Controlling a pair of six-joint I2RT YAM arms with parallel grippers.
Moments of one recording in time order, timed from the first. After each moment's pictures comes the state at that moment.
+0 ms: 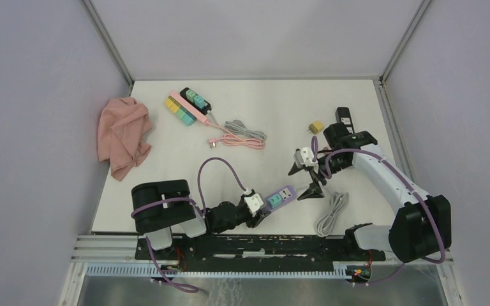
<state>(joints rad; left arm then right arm) -1.26 1.74 0.21 1.29 -0.19 0.00 0.28 1.30 0.99 -1.17 -1.10 -1.47</state>
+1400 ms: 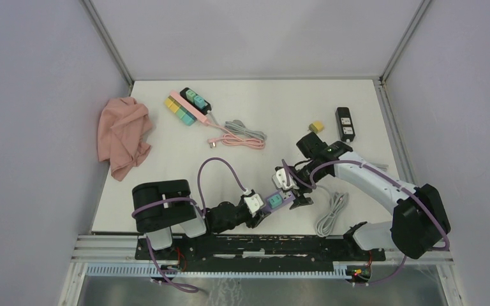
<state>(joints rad) -1.26 1.75 0.21 1.30 -0.18 0.00 0.57 1.34 0.92 -0.93 -0.83 -1.38</state>
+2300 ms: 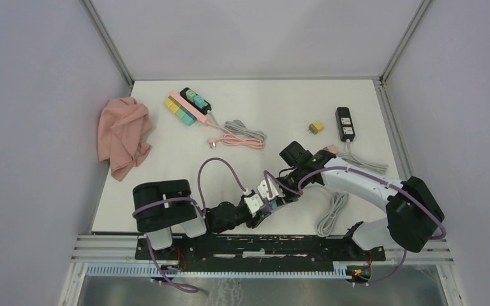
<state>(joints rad) -1.26 1.75 0.21 1.31 -0.18 0.00 0.74 1.40 0.88 -0.74 -0.69 -1.23</state>
